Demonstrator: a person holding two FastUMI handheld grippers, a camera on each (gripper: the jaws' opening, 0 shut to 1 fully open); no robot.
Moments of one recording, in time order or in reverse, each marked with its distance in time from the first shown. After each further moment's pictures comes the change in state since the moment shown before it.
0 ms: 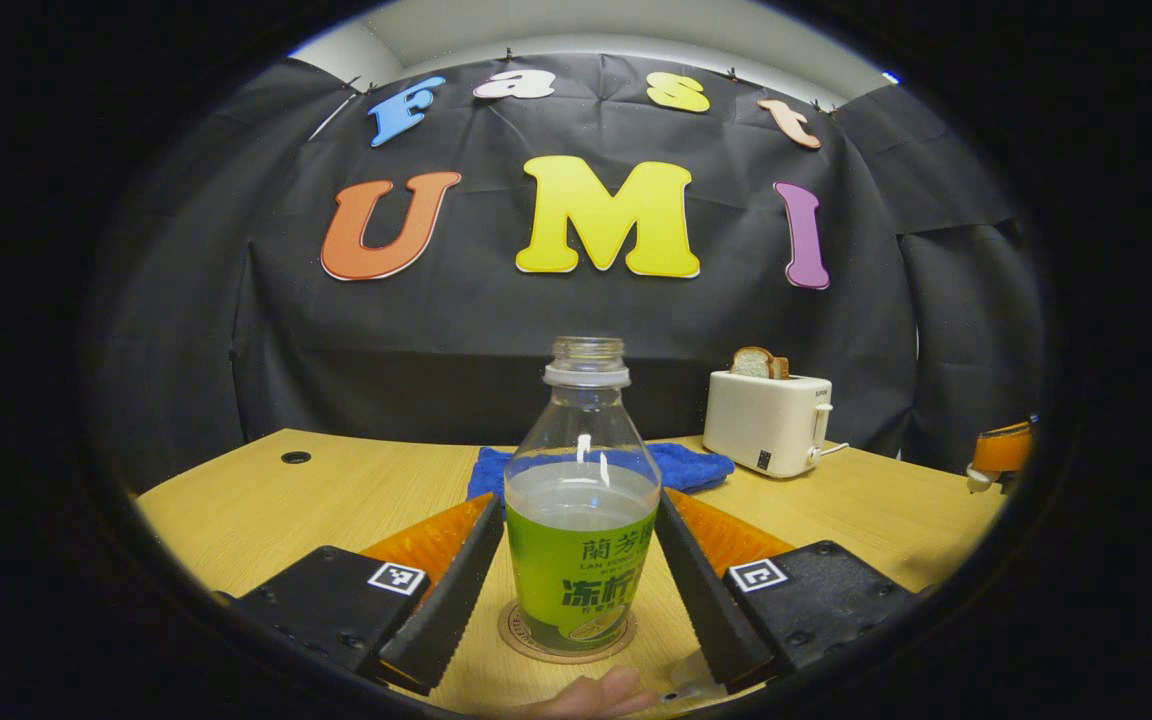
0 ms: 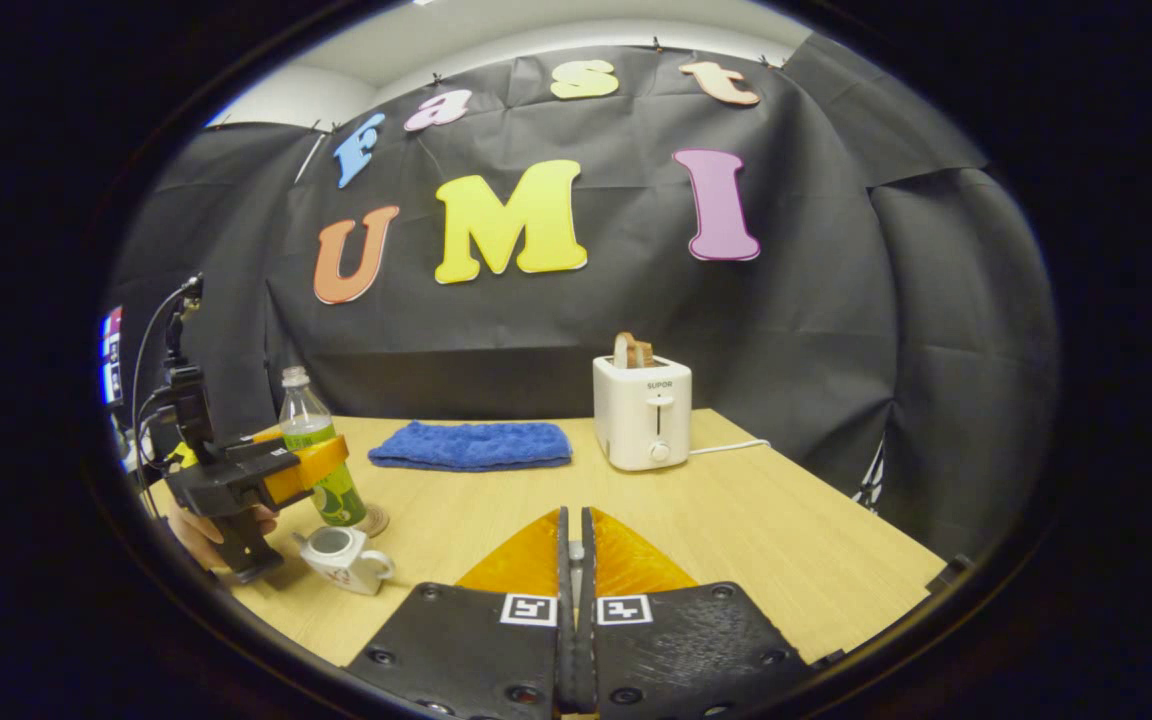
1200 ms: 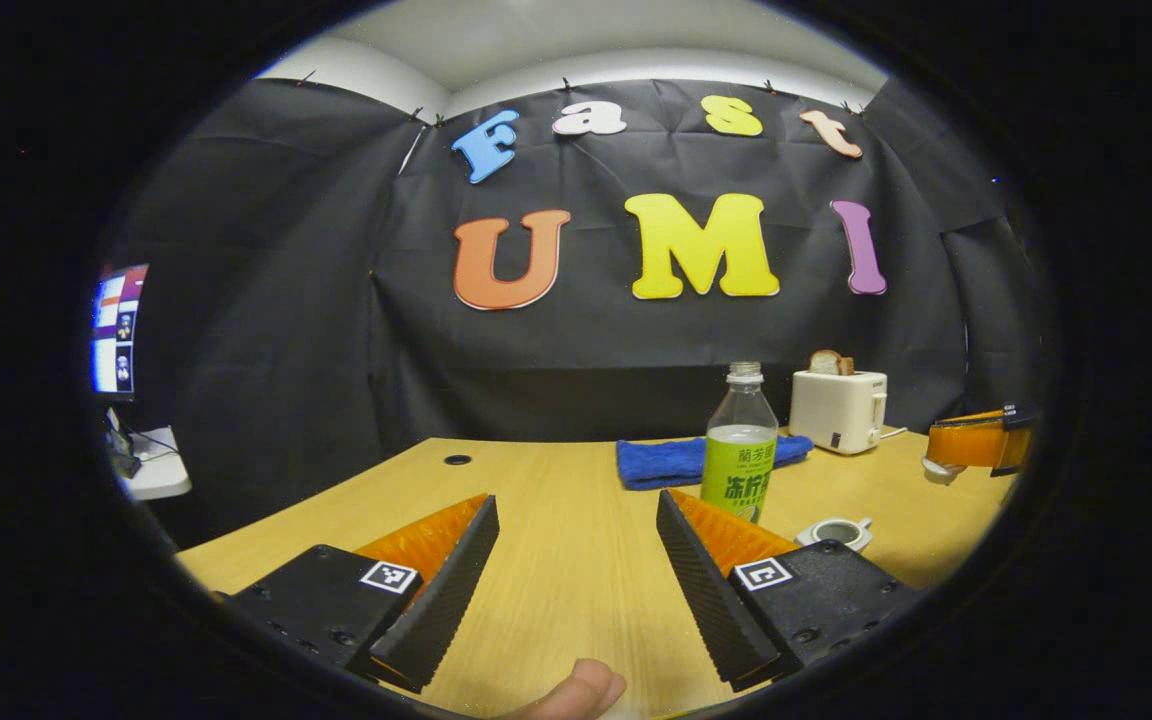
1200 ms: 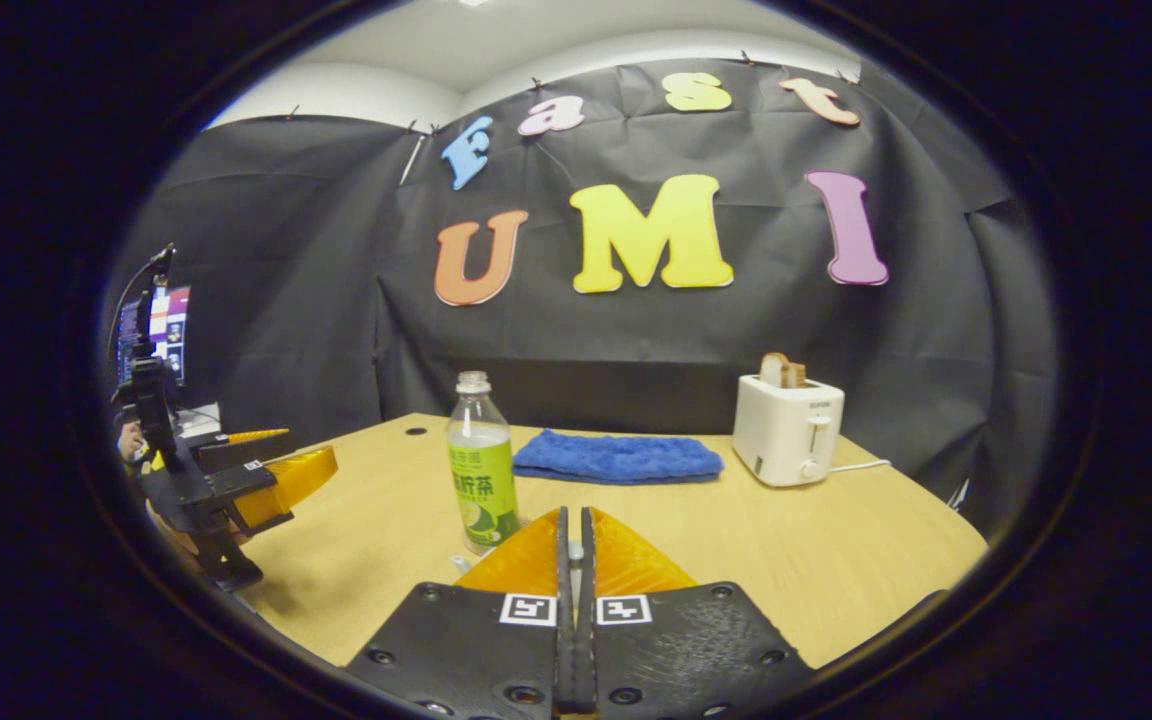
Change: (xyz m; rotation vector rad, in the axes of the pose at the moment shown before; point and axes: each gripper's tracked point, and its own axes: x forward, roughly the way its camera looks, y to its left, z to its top) left arm -0.162 0.112 0.019 0.057 -0.021 0.278; right arm -0.020 0.165 -0.001 -0.079 -0.039 0.306
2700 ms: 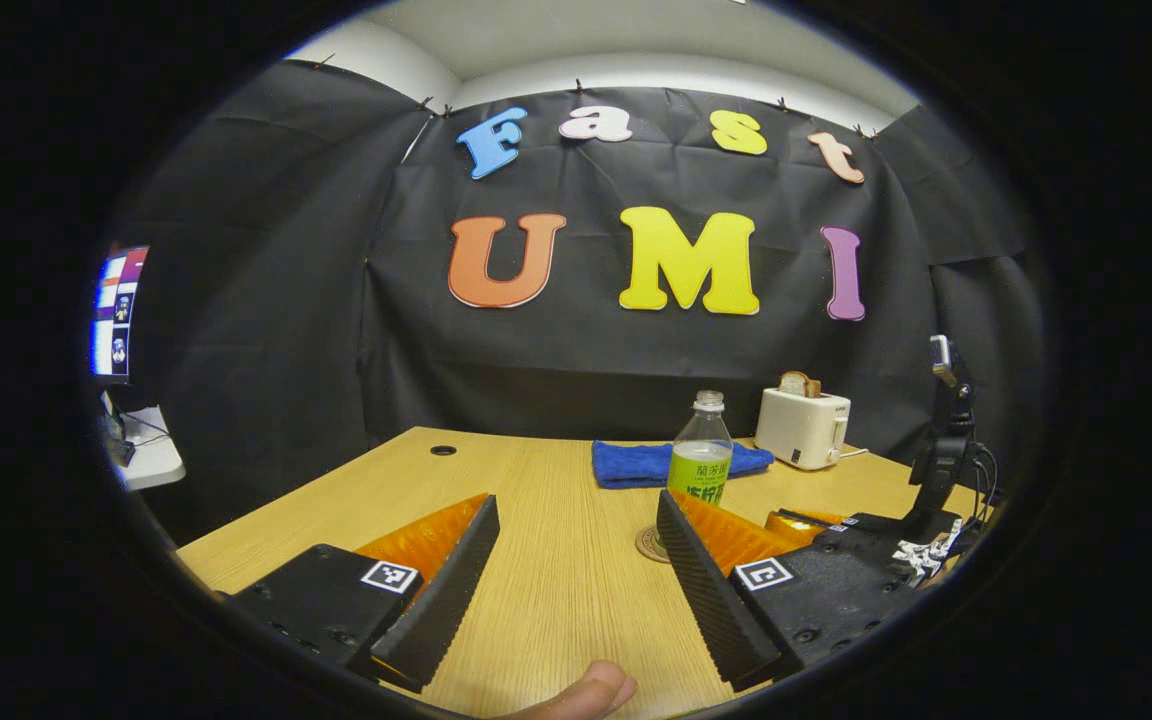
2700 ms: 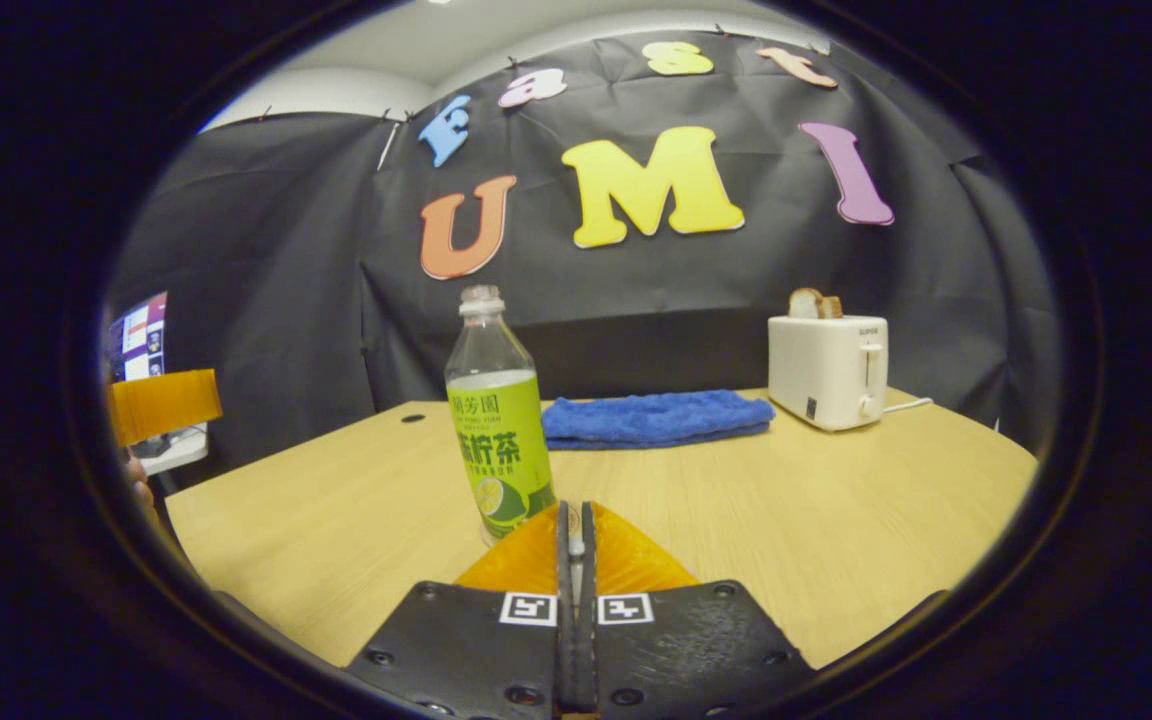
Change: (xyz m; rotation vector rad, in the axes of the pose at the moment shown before) left arm -0.032 -0.011 0.020 -0.079 0.038 -0.096; right arm 0.071 0.027 -0.068 0.081 0.058 -0.042
